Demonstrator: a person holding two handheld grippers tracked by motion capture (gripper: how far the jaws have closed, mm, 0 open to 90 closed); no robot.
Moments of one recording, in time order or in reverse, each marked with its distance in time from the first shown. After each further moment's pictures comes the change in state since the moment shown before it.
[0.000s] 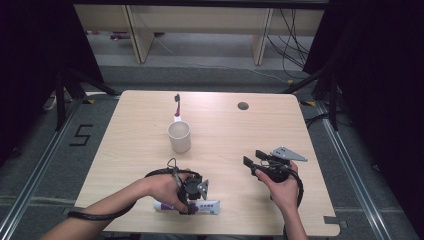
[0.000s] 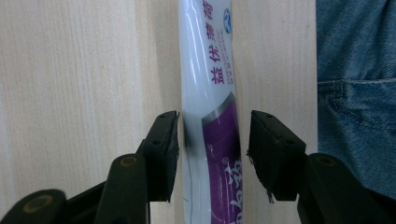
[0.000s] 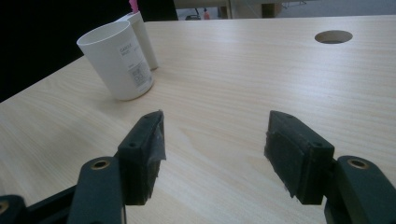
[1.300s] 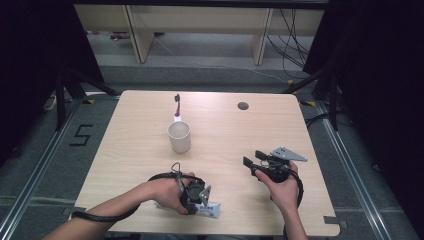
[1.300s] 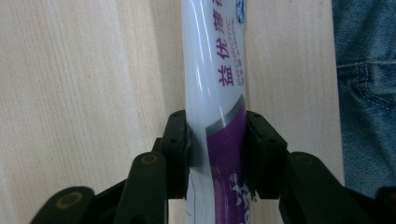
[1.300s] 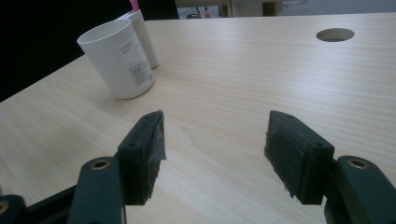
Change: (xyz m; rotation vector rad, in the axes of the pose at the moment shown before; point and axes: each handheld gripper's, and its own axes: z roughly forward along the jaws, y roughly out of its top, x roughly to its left) left arm -0.006 0.002 0.013 0.004 0.032 0.081; right arm 0.000 0.000 -0.001 0.007 -0.014 0.001
